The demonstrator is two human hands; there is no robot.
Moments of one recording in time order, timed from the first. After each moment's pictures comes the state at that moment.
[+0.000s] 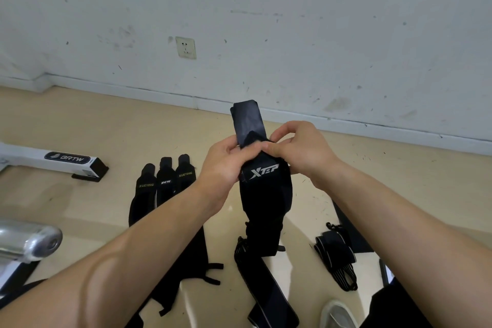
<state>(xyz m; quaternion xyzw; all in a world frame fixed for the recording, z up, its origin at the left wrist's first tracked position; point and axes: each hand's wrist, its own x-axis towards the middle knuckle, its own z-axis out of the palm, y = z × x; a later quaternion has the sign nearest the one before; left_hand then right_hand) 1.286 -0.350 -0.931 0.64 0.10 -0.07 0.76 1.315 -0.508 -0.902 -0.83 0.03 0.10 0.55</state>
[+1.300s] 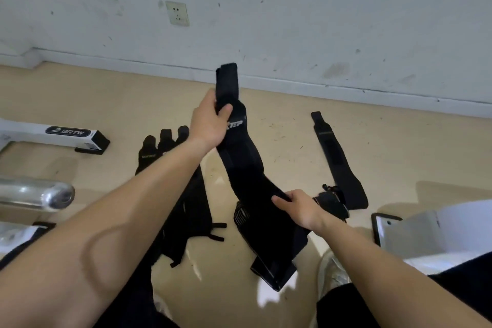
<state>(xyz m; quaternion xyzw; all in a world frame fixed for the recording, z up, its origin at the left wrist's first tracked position) 1.316 -0.319 -0.972 0.86 0.06 0.07 0.50 1.221 -0.550 -1.086 -0.82 0.04 0.30 0.49</state>
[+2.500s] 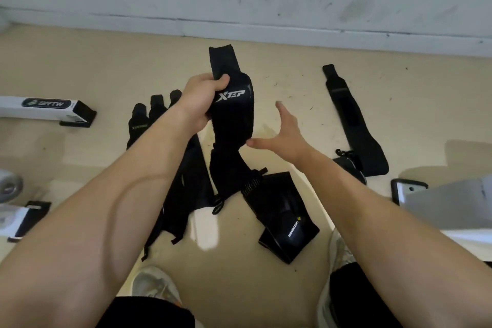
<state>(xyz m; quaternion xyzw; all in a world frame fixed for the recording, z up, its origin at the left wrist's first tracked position) 1.351 -0.311 -1.040 0.69 0.16 -0.11 0.69 1.298 -0.510 -1.107 -0.80 0.04 0.21 0.55</state>
